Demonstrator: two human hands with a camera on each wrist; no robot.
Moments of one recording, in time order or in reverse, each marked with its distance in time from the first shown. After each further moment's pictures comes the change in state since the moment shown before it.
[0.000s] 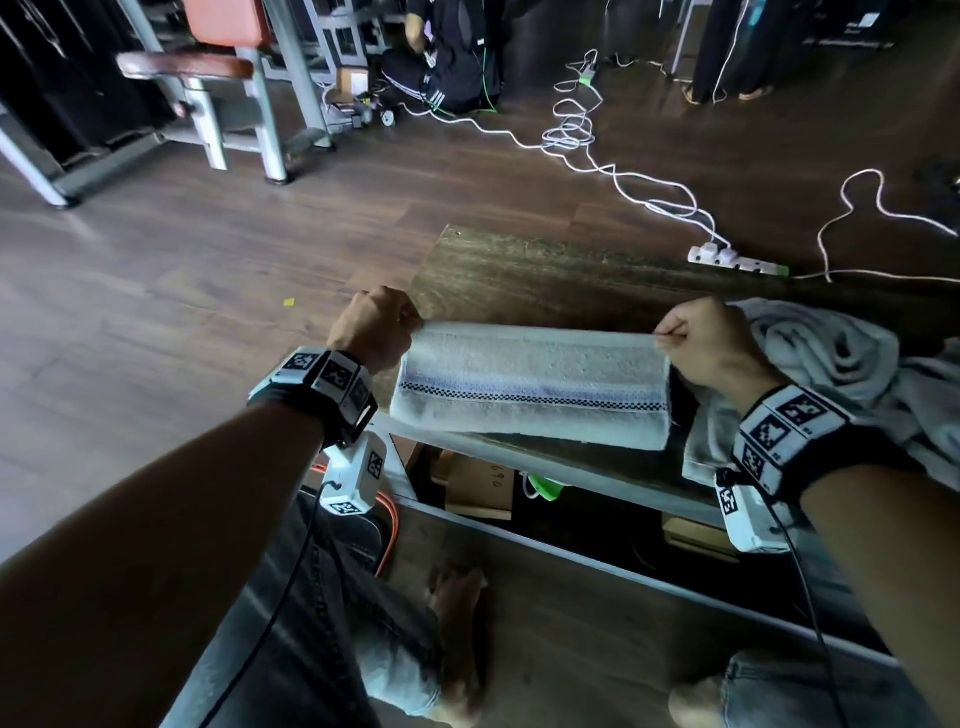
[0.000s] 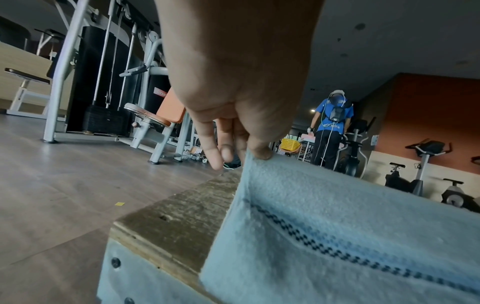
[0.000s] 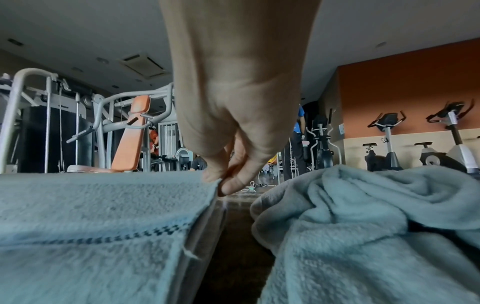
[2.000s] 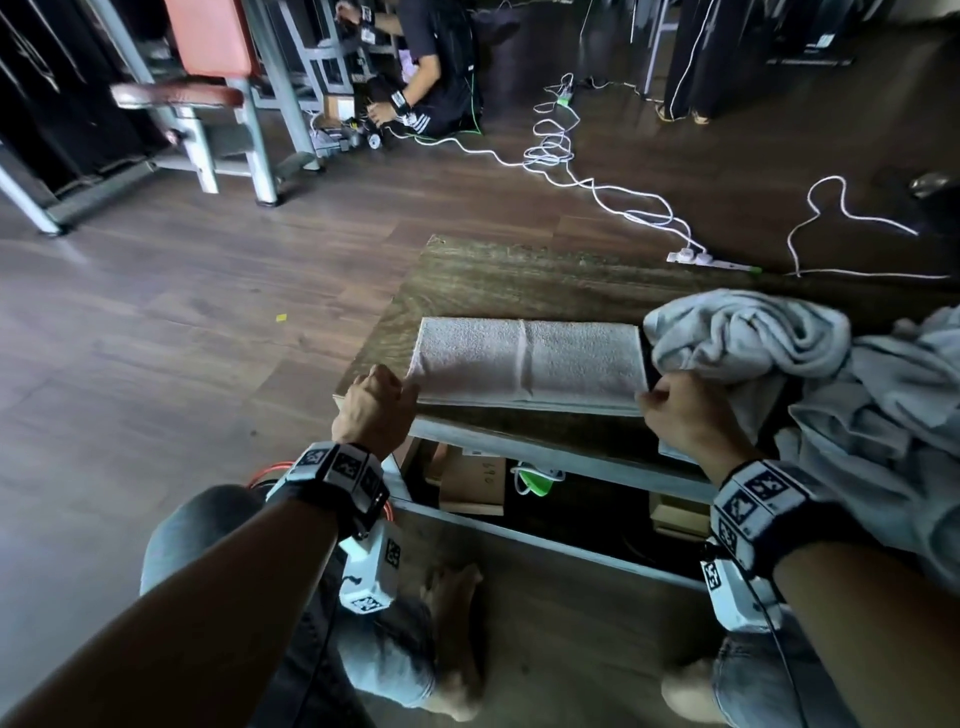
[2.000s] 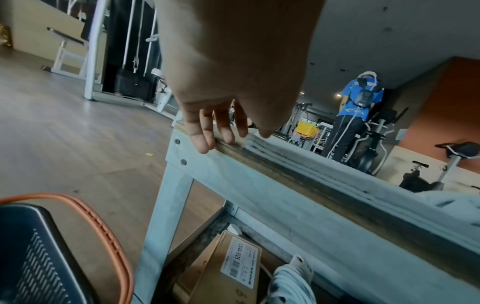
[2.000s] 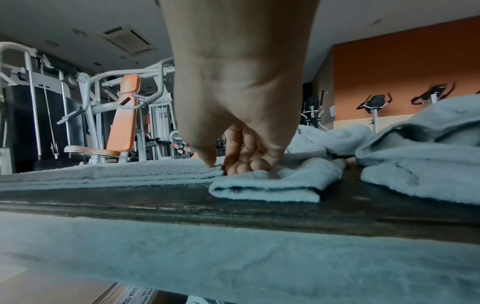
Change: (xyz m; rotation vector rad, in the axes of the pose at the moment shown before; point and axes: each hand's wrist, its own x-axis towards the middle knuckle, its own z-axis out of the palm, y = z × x) left_hand -0.092 -0.003 0.048 -0.080 0.041 -0.255; right_hand -0.076 0.034 0.032 -0.102 -0.009 0.096
